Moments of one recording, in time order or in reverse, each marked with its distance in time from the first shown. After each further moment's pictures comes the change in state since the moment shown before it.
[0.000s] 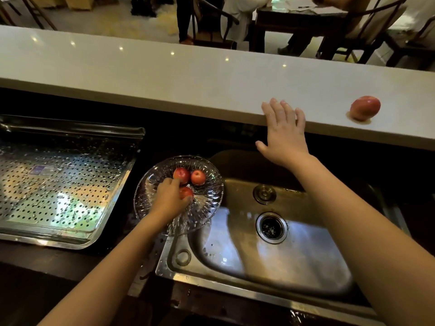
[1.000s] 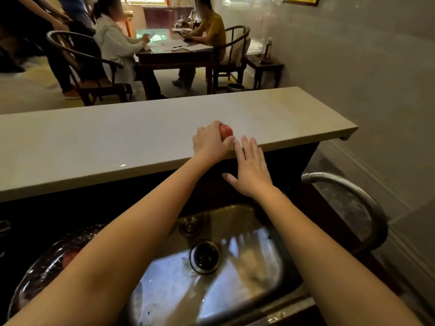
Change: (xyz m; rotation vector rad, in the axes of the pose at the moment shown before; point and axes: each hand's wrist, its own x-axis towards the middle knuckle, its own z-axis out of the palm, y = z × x) left_hand 0.055 0.384 0.014 -0.218 0.100 0.679; right_hand -0.082 0.152 -0.011 0.044 -0.068 0.482
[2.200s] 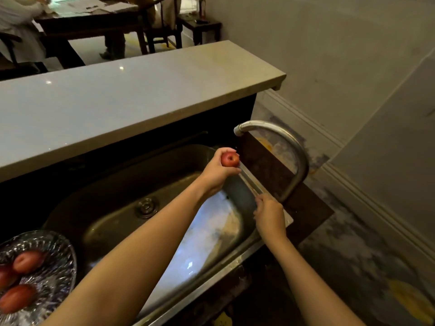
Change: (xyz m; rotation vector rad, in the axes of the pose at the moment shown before) left_hand -0.124 0.047 0.143 -1.017 -0.702 -0.217; right_hand -0.202 0.087 0.048 0.494 0.033 0.811
